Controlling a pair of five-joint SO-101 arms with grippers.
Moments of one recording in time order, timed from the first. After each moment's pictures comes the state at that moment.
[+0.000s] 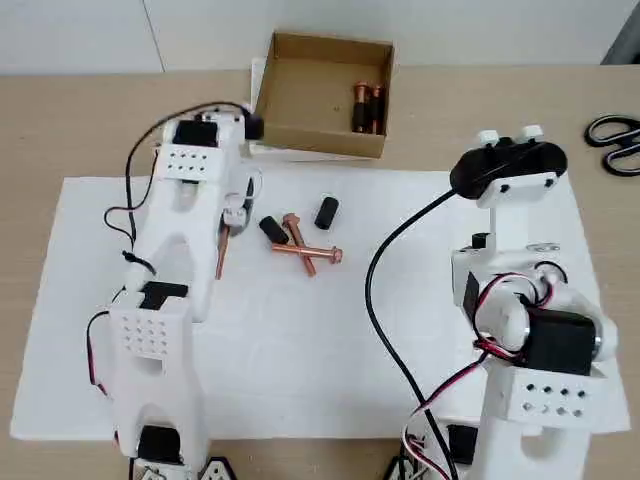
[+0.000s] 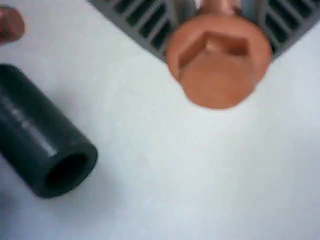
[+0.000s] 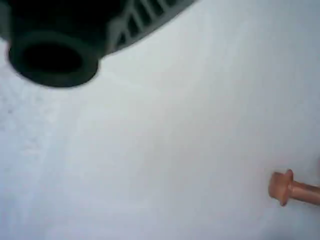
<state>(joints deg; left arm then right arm) 2.2 39.6 -36.4 99.1 5.2 4.3 -50.5 25.8 83.2 11.1</state>
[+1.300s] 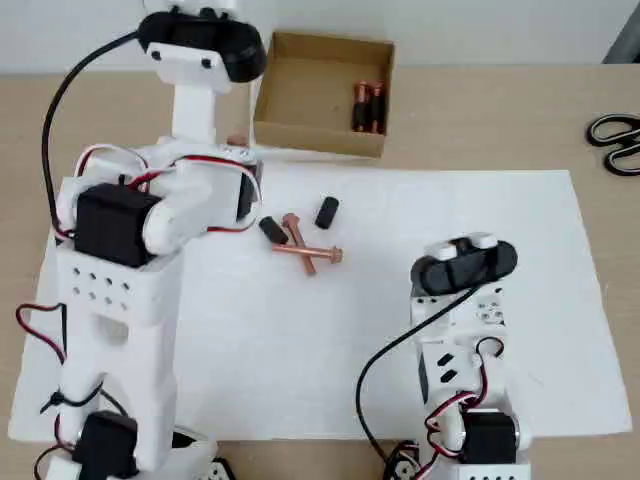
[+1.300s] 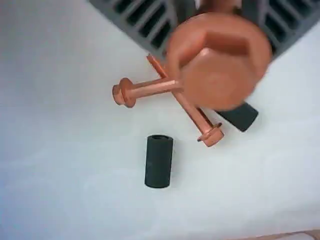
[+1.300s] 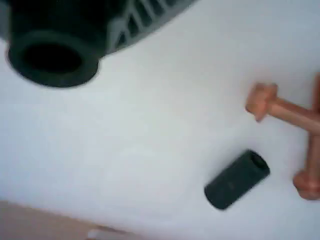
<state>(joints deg) 12.9 -15.0 -23.5 98.7 9.2 -4.4 -102.9 84.5 49.7 3.2</state>
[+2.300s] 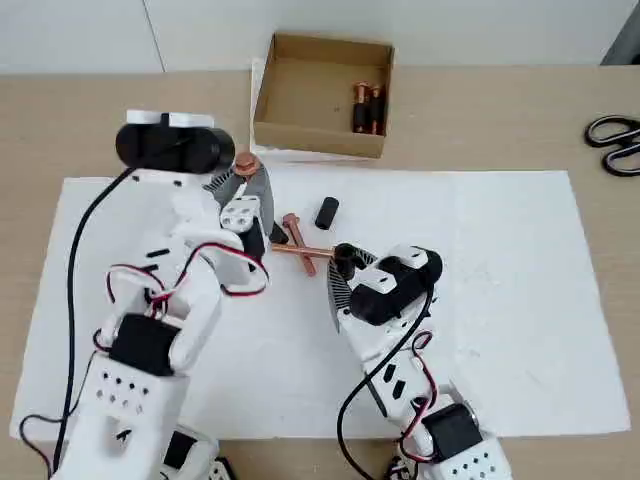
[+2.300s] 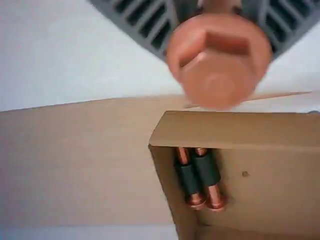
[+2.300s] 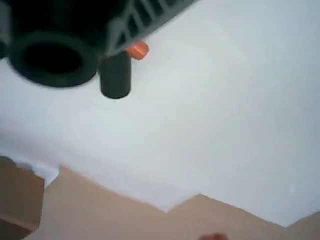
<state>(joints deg) 16.3 -53.5 44.7 40.0 18.1 -29.0 -103.1 96.0 27.1 -2.9</state>
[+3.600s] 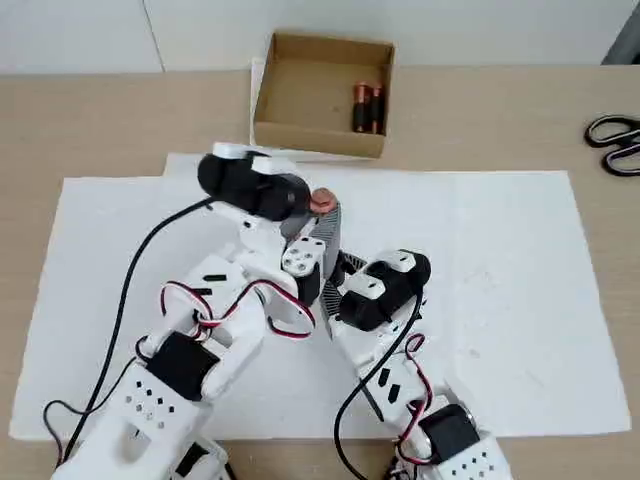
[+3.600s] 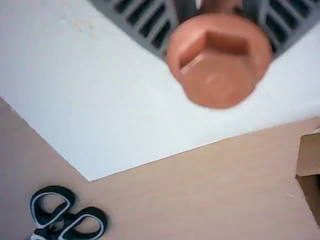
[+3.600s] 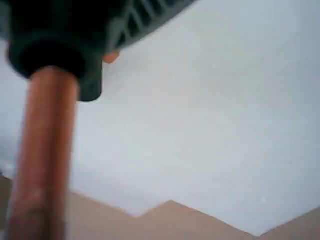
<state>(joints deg) 30.8 -54.6 51.6 33.6 18.1 -31.8 -103.1 96.0 27.3 -2.6</state>
